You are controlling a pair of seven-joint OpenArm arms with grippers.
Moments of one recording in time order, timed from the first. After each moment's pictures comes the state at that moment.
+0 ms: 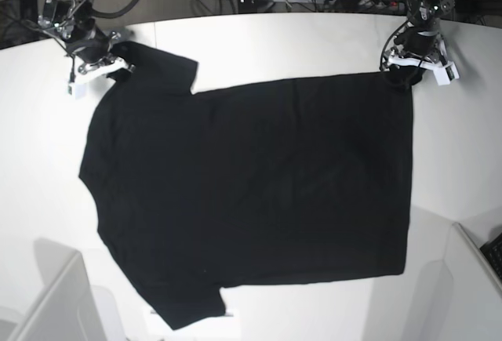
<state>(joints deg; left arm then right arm) 30.6 -11.0 -22.9 92.4 -41.7 -6.2 21.4 -23.0 5.1 24.3 96.2 36.6 7.4 -54.0</state>
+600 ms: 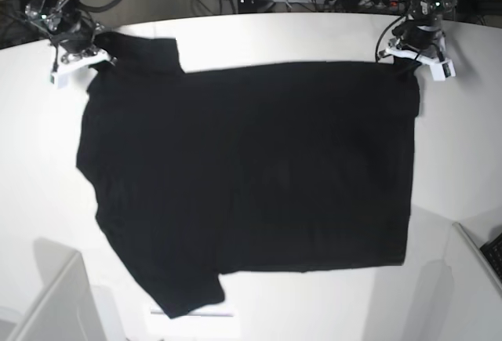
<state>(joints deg) 34.5 -14.9 -19.6 94.3 -41.2 -6.1 21.8 -25.3 5.6 30.8 97.8 35.4 7.4 -55.8</state>
